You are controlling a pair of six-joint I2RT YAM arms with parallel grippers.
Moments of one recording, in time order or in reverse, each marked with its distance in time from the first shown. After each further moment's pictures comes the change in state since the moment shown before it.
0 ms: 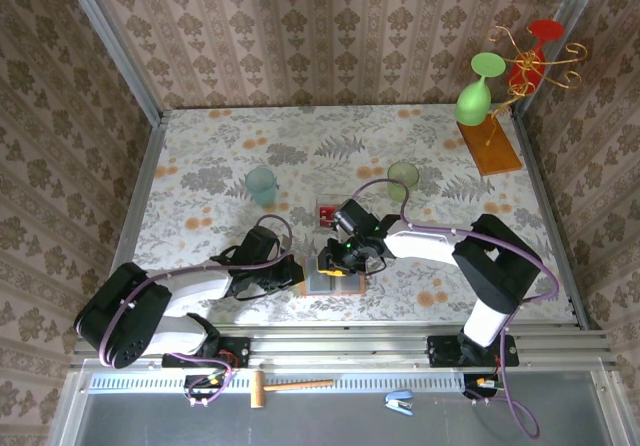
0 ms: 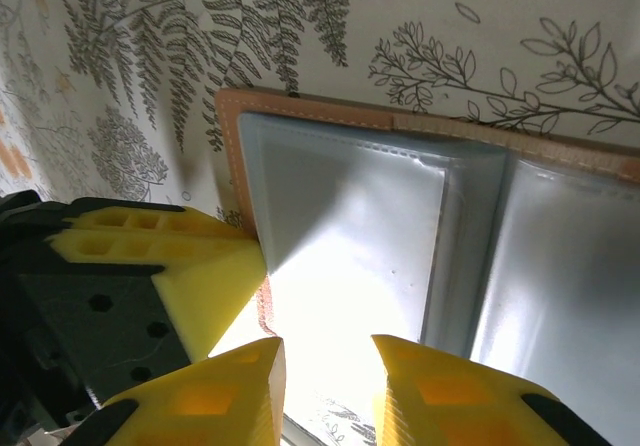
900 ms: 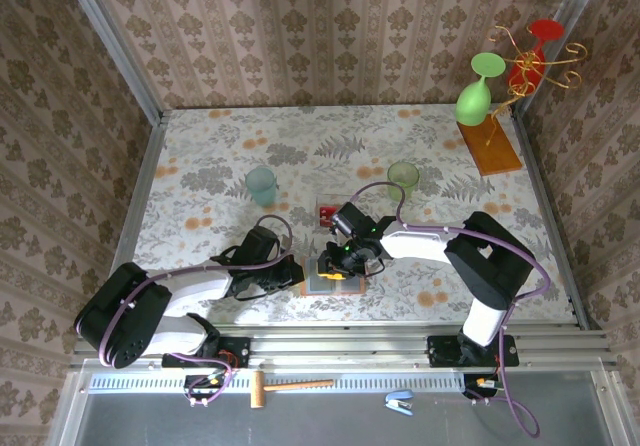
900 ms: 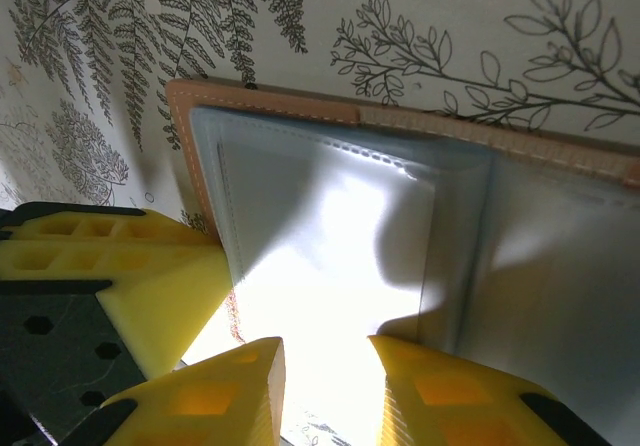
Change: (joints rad) left arm 0.000 0.001 -0.001 0.001 -0.003 0.000; right arm 0.006 0.035 0.000 0.002 0.002 -0.004
